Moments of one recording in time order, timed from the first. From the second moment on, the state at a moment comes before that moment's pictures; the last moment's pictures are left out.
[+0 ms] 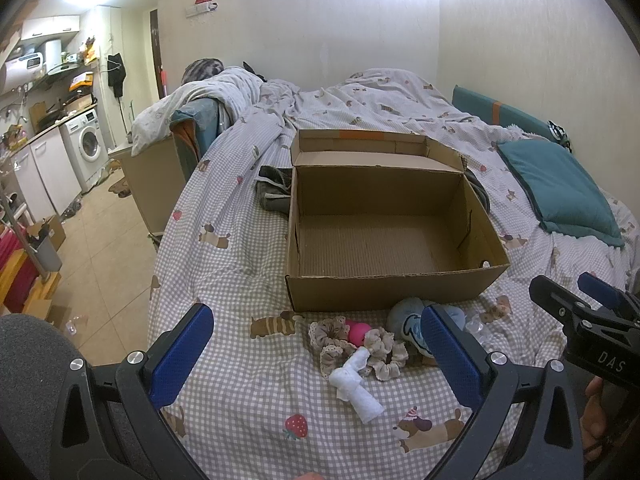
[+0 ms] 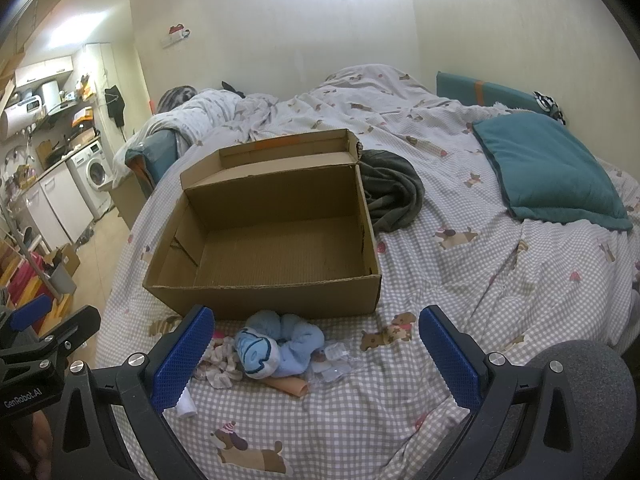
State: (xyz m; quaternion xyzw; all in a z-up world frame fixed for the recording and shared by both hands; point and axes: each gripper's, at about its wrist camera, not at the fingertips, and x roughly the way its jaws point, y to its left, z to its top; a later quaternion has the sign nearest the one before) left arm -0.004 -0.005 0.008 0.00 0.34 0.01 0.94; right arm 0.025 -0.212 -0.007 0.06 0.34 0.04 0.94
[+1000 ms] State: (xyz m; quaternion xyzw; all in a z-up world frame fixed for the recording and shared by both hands) left arm 0.043 0.027 -0.071 -0.07 0.57 0.04 0.82; right arm 0.068 -0.215 -0.050 0.07 0.51 0.06 0.86
